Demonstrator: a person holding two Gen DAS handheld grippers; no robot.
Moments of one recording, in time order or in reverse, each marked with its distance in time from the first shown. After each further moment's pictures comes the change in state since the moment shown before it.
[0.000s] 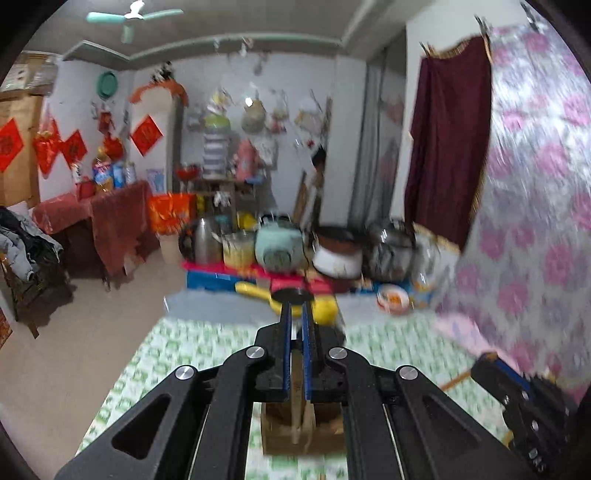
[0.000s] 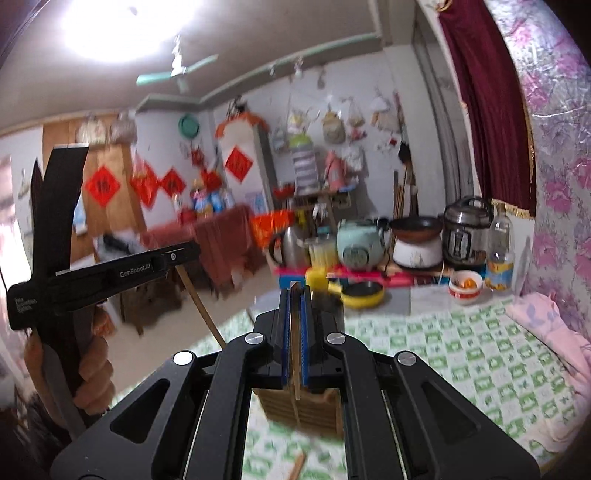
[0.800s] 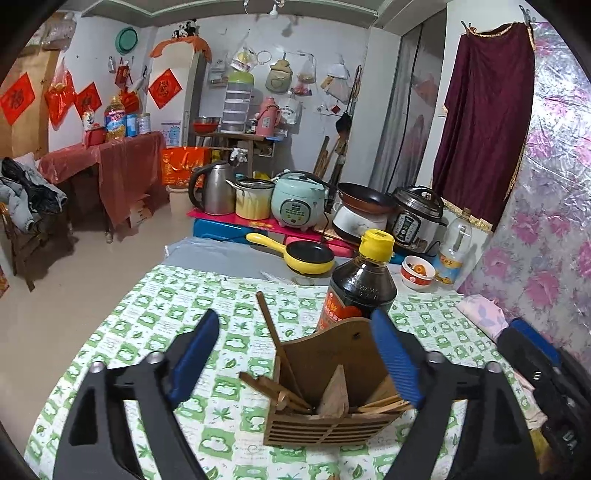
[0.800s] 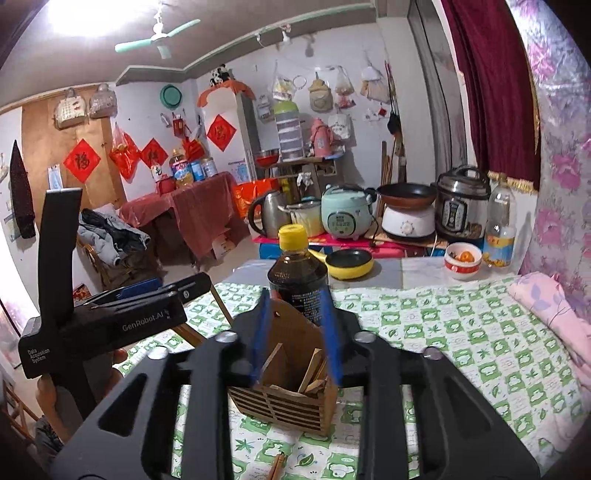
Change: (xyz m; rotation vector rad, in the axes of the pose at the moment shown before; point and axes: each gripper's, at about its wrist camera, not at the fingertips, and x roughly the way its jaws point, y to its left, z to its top) left arm 0.075 0.035 -0.071 -0.084 0.150 0.047; right arm 0.054 -0.009 -0.034 -0.031 0.140 -0.055
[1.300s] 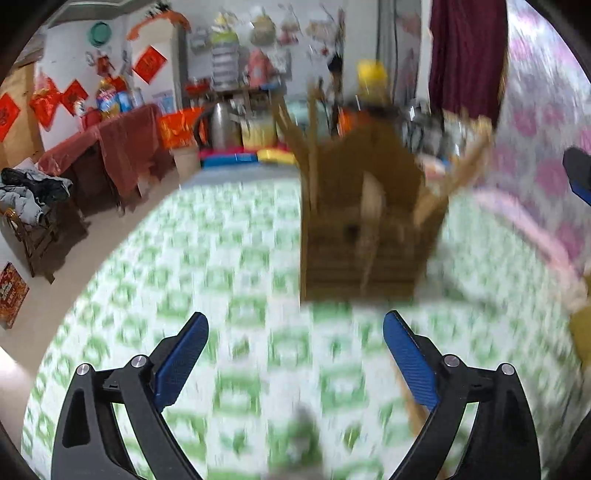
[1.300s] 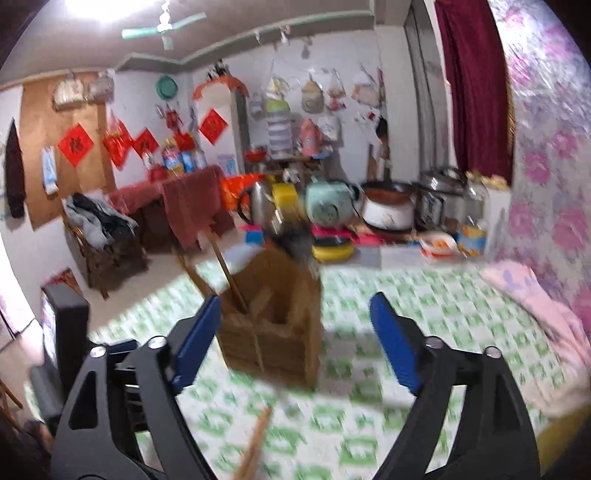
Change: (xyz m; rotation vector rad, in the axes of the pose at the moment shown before) left arm -0.018 0.020 -0.156 0.159 0.239 0.057; right arm -0.045 -0.001 -0.091 -0.051 0.075 -0.117
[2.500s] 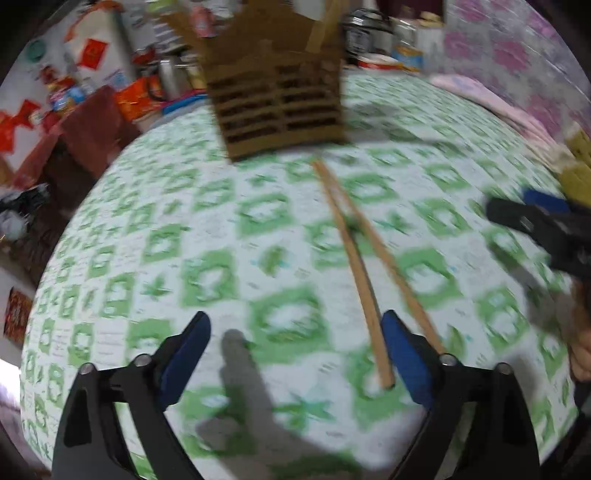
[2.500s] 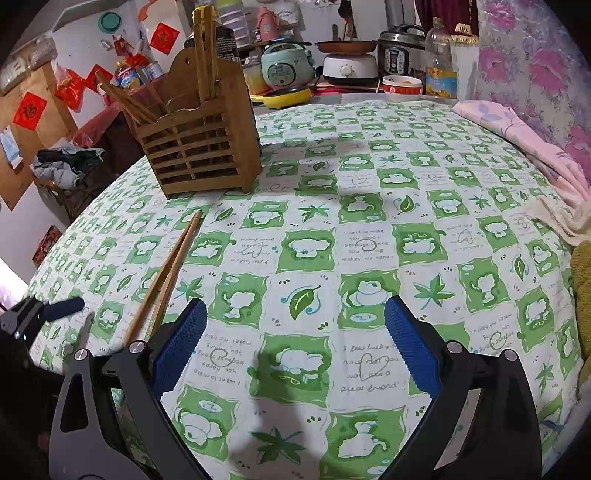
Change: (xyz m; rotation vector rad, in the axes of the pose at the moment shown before) left arm -0.007 -0.057 -0.098 0.160 0.225 0.018; right arm 0.019 -0.052 -0.123 0.150 0.404 -0.011
